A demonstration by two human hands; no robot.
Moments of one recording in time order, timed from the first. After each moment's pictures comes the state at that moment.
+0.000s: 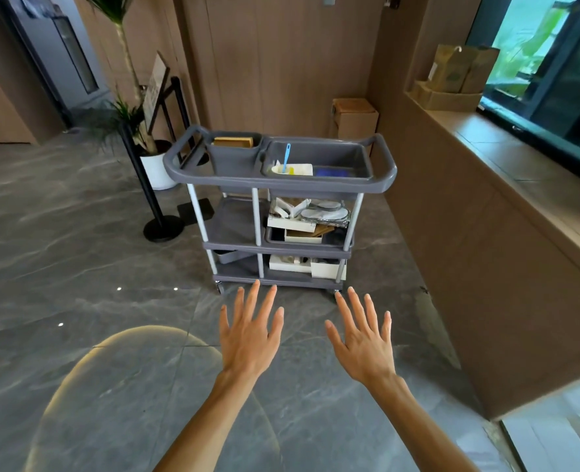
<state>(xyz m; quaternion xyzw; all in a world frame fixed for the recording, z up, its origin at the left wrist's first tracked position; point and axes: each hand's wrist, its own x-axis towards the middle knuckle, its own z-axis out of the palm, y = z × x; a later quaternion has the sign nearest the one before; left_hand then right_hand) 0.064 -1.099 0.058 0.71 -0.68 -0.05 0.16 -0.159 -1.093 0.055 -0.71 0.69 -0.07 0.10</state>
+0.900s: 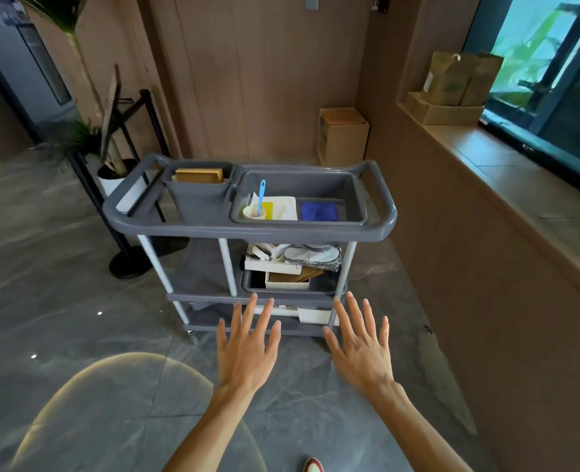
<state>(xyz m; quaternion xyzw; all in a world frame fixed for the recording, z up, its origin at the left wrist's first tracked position) 0.003 -1.398 0.041 0.71 -0.69 -0.06 0.14 -0.222 -1.394 0.043 -0.70 0.70 -0.09 0.10</state>
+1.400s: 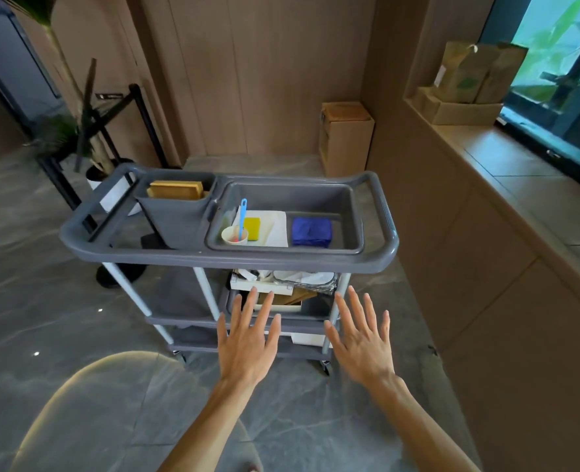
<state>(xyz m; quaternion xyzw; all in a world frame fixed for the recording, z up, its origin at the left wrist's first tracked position) -0.060 -1.555 0.051 0.71 -0.69 -0.05 0.13 -0.286 -1.558 0.040 -0.71 0.69 -0.09 0.10</state>
